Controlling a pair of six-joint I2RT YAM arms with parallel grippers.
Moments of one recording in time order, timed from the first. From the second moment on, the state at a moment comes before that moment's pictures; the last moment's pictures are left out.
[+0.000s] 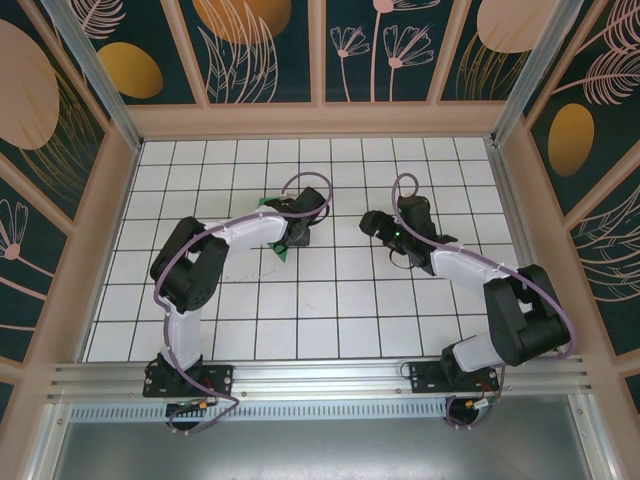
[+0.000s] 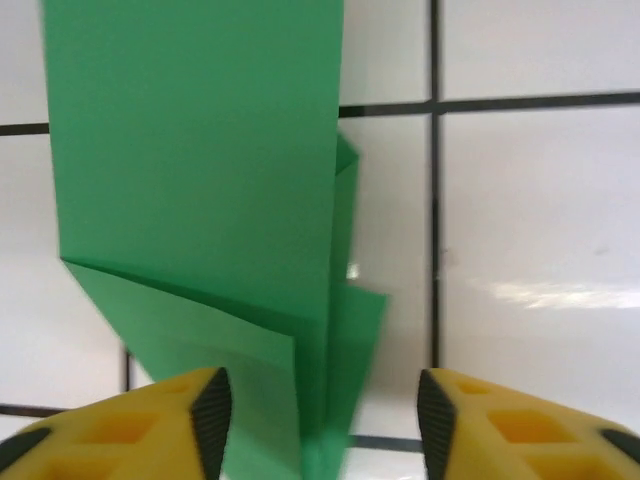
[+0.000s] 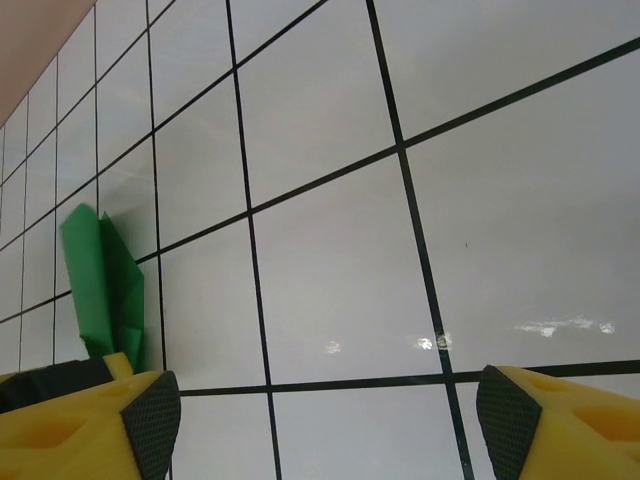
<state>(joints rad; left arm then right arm) -0.68 1.98 1.36 -0.62 -0.37 -0.63 0.39 1.44 0.70 0.04 -0.16 0.78</state>
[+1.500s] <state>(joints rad) -0.25 1.40 0.77 -0.21 -0.07 -0.73 0.78 2.09 1.34 -0.23 -0.28 0.39</state>
